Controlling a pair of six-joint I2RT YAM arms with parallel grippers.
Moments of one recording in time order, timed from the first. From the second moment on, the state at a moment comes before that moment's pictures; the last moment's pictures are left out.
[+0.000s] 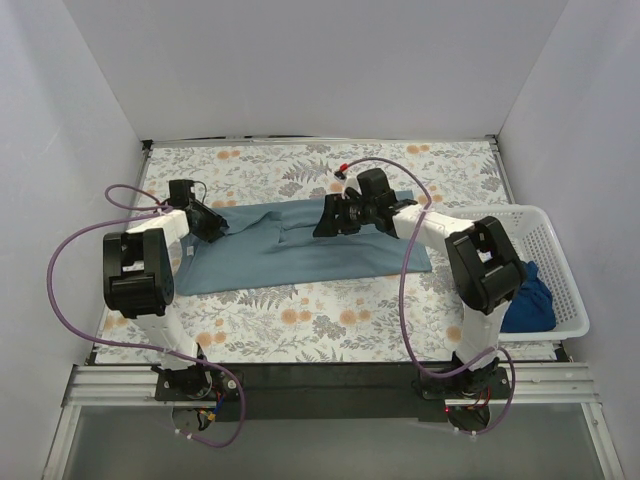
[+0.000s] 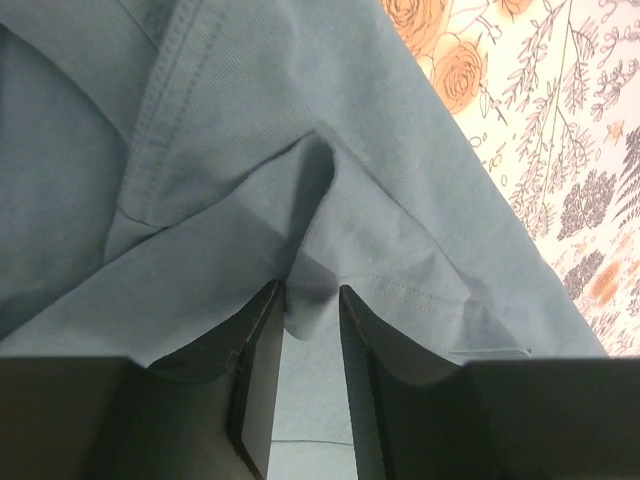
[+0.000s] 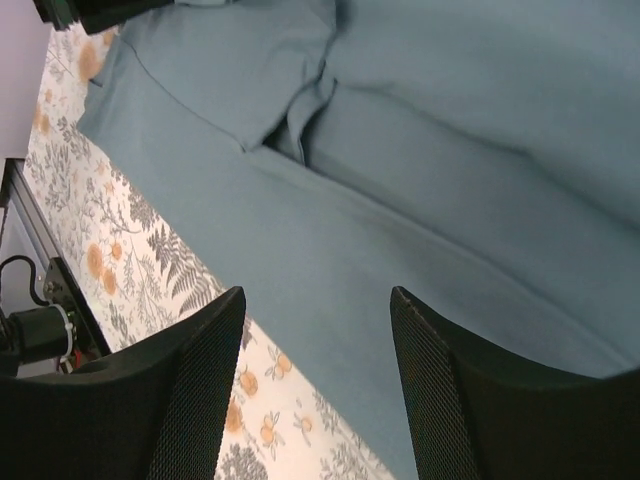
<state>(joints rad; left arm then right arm) 0.09 1.79 1.05 -0.23 0.13 -0.88 0.55 1.86 1.20 -0.03 -0.56 0.41</state>
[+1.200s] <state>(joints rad) 0.07 1.79 1.10 -0.31 0.07 -0.81 0.64 2.39 1.80 0.09 -0.70 0.31</state>
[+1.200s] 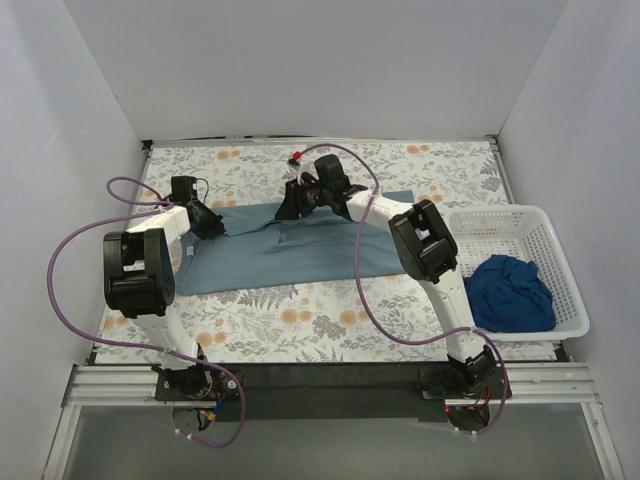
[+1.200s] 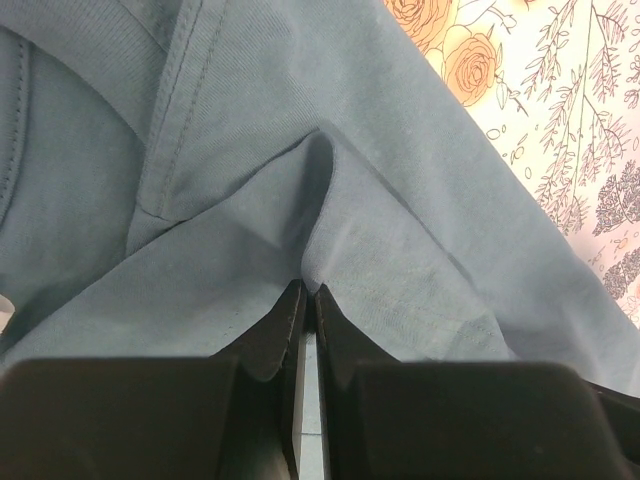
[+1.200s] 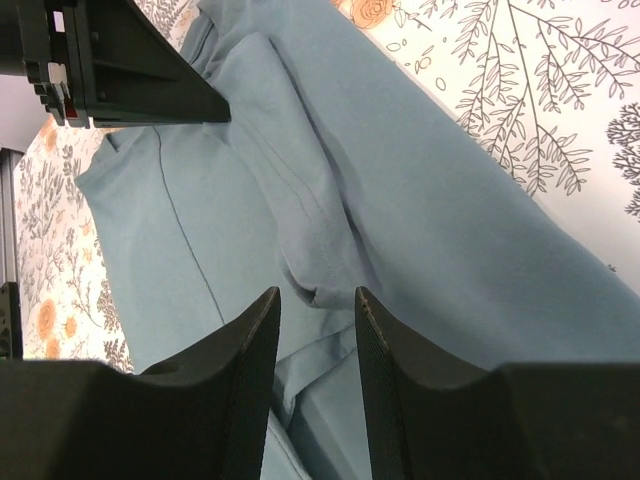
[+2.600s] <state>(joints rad) 0.08 1.81 1.21 -0.48 -0.05 -0.75 0.68 2.36 1.75 0.16 -0.70 0.41</state>
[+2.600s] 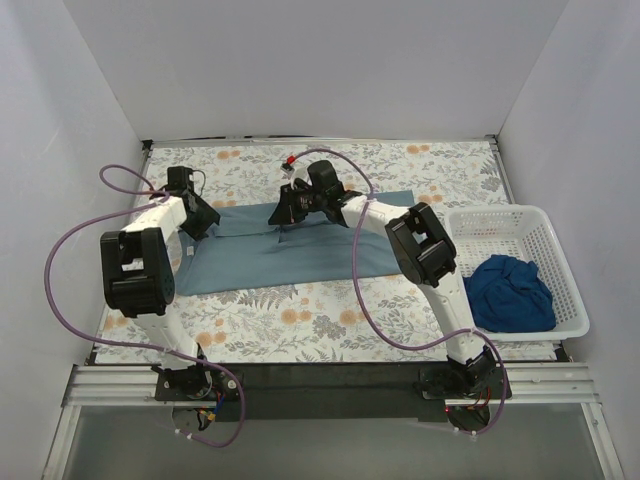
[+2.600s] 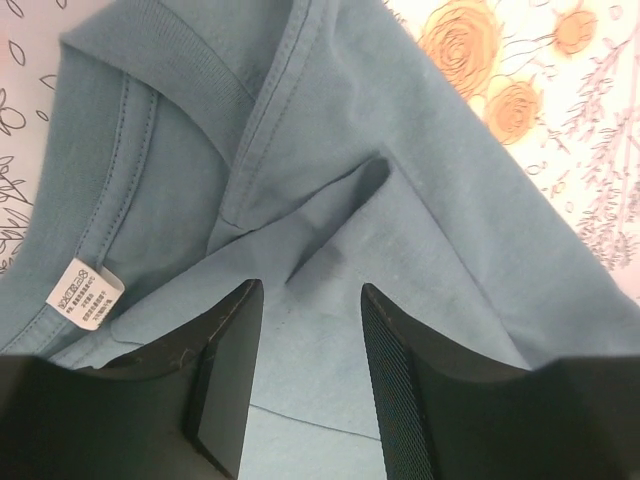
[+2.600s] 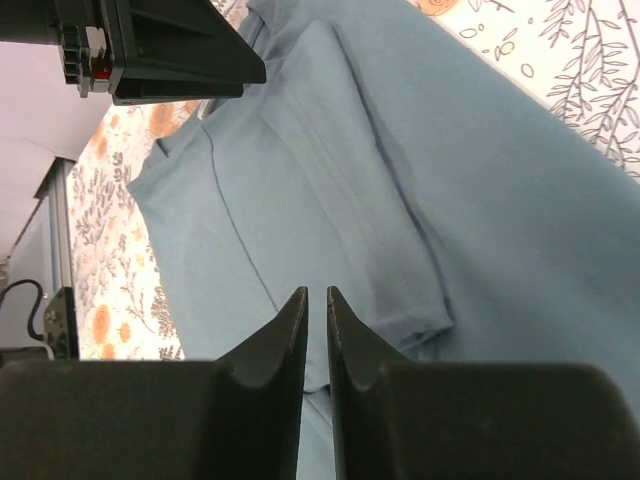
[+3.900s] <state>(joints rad) 0.04 1.52 0.89 -0.50 -0.11 -0.80 0.47 1.67 0.99 -0.12 -0.28 0.23</state>
